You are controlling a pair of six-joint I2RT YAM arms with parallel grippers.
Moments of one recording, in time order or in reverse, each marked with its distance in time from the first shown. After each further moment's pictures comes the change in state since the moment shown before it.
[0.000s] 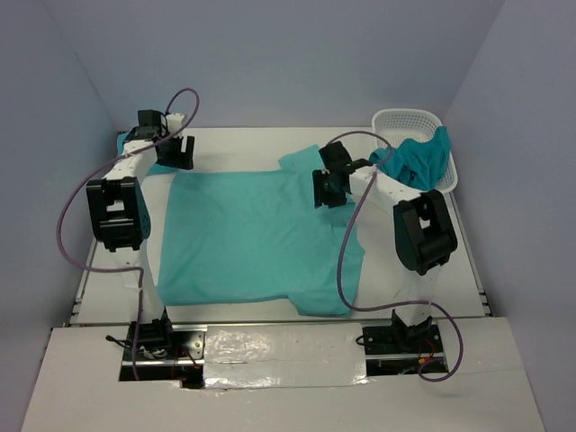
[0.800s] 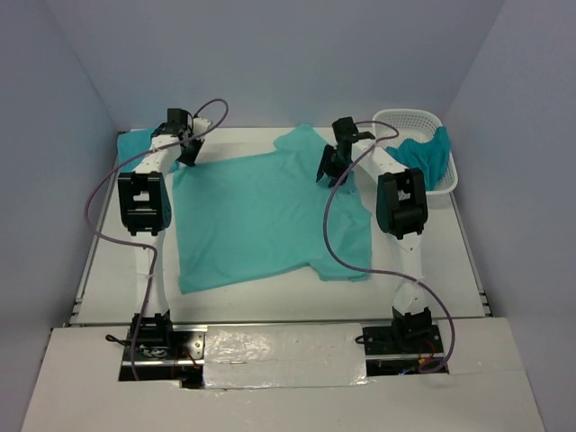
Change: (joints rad) left arm -0.092 0.248 0.301 -0.113 -0.171 0.220; right arm -0.165 0.488 0.529 -0.166 -0.179 0.223
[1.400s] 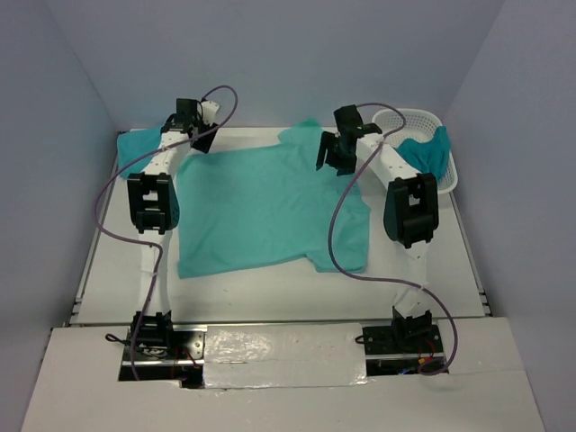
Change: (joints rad) left arm -0.051 0.104 0.219 0.098 -0.046 -0.019; right arm 0.015 -0.120 0.015 -0.029 0.096 -0.086
